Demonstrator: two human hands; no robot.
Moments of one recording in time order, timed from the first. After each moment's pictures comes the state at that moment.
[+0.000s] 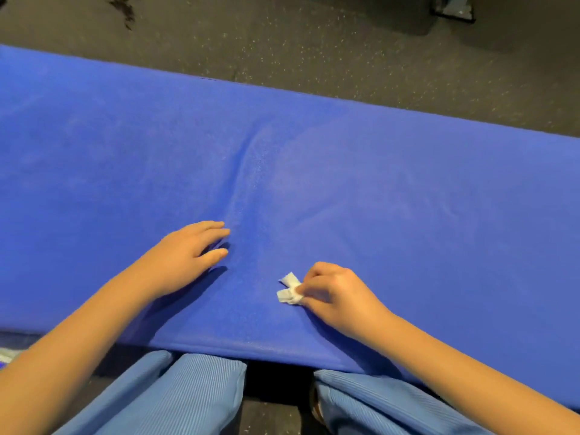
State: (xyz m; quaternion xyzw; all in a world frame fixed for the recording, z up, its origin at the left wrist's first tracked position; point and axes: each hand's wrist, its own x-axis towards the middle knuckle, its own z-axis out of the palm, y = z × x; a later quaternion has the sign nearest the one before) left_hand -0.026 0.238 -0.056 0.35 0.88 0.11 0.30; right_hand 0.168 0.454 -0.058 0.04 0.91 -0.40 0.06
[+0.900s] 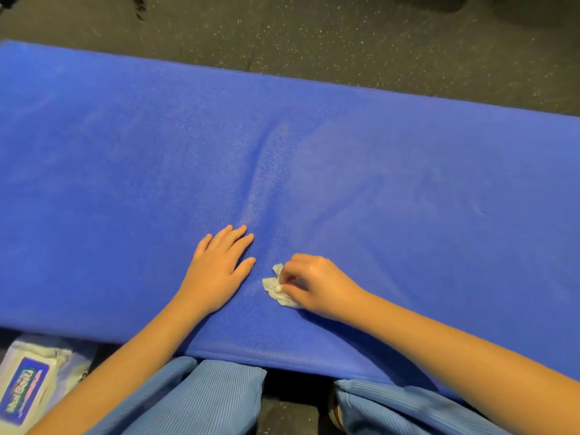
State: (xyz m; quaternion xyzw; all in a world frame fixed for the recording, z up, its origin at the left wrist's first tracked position) left_hand -0.005 0.245 -0.106 0.33 0.91 0.11 0.22; right_hand 0.107 0.432 -0.082 -0.04 0.91 -0.40 0.10
